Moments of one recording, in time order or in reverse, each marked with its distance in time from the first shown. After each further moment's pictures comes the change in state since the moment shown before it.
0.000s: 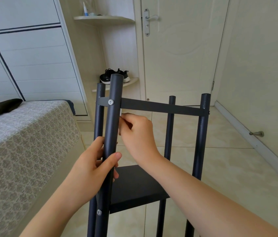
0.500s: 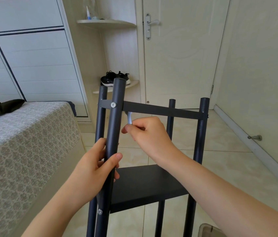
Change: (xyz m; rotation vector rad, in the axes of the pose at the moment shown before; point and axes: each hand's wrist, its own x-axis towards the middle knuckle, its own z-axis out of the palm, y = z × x) left_hand -0.002 0.000 -0.001 -0.035 -0.011 -0.016; right_hand -0.001 -0.022 -0.039 -0.056 -0.217 0.203
